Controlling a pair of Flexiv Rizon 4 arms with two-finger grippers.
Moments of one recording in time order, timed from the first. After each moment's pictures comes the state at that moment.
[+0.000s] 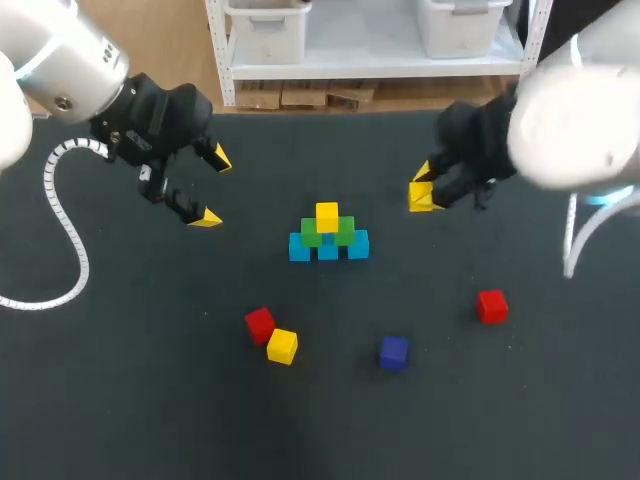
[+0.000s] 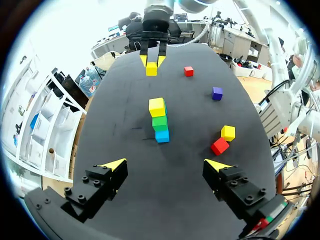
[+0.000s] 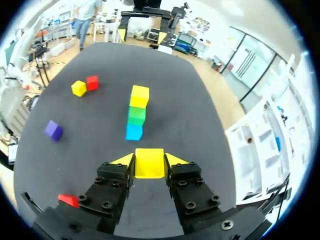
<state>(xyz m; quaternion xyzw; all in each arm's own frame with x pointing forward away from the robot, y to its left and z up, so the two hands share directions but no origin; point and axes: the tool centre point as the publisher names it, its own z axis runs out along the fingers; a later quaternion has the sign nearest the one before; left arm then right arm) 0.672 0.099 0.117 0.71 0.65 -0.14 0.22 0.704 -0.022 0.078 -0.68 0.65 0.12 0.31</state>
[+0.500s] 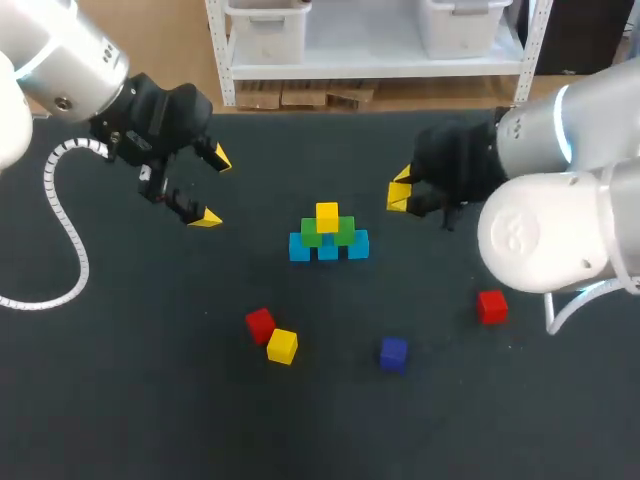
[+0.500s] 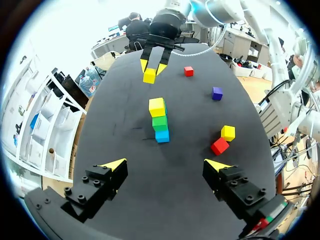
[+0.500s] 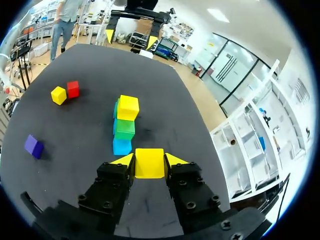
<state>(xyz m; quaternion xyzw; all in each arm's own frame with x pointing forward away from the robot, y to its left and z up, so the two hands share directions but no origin) 0.672 0.099 0.117 0.71 0.65 -0.14 0.22 0.708 0.005 0.073 -0.65 0.66 0.08 0.38</state>
